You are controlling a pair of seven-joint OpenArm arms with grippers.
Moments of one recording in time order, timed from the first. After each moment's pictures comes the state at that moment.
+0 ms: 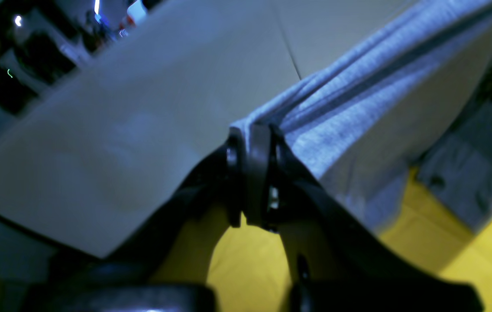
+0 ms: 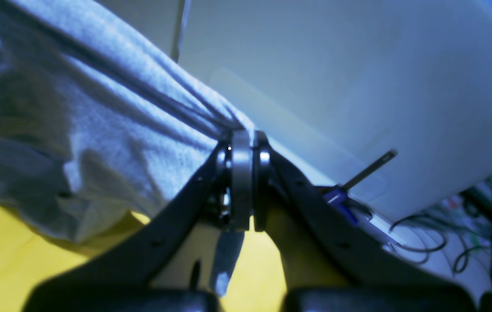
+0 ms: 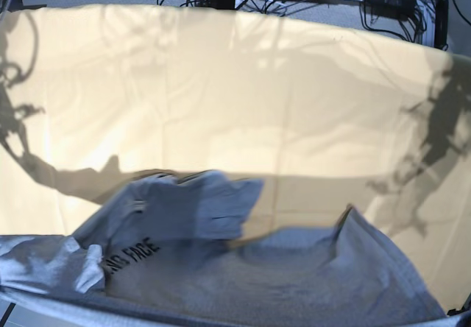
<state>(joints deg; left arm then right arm) -49.2 -58.5 1.5 92.5 -62.1 -40.2 44.1 22.3 50.9 22.3 96.3 48.4 35.9 -49.7</state>
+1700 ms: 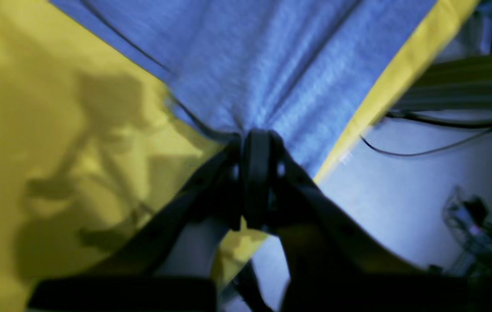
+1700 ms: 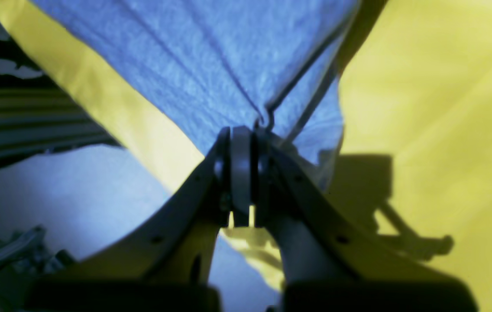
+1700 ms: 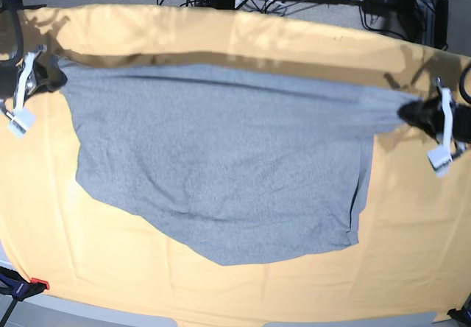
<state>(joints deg) -2.4 -62.9 1.6 92.2 -88.4 -44.1 80.3 -20.7 49.5 22.8 101.5 74.2 41.6 -81.8</state>
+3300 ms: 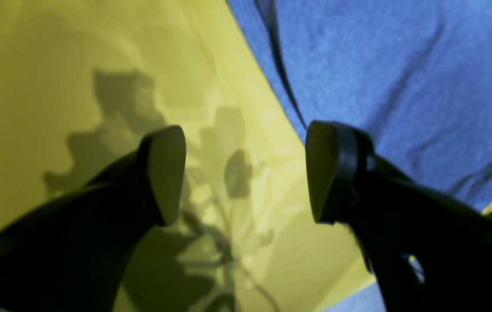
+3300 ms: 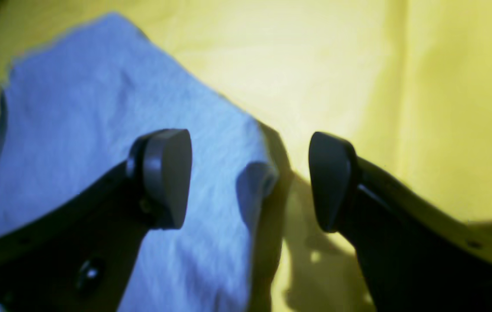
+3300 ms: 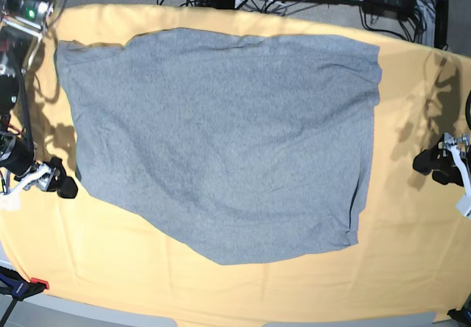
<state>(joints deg) -18.4 -57.3 1.5 74.6 -74.4 -36.3 67.8 17.6 27.9 24.4 64.3 53.2 35.1 -58.5</state>
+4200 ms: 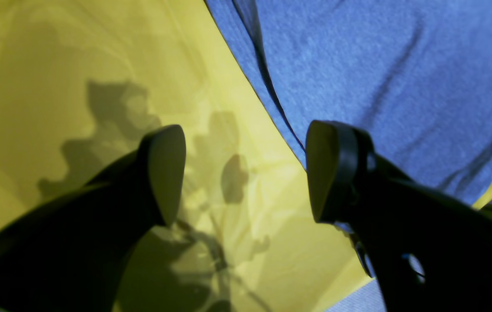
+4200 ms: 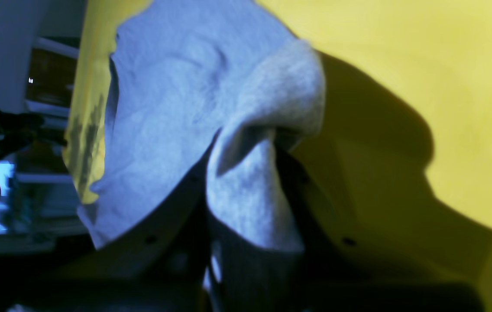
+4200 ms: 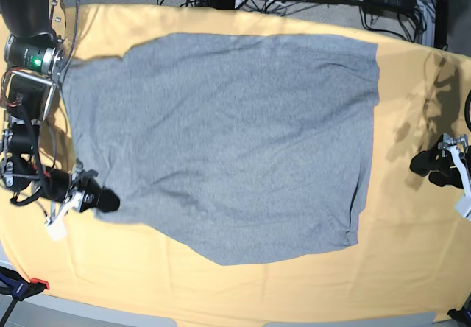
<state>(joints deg) -18.3 -57.3 1.5 74.6 -76.8 -37.7 67.8 32.3 24.1 13.9 48.6 63.5 41.4 -74.2</state>
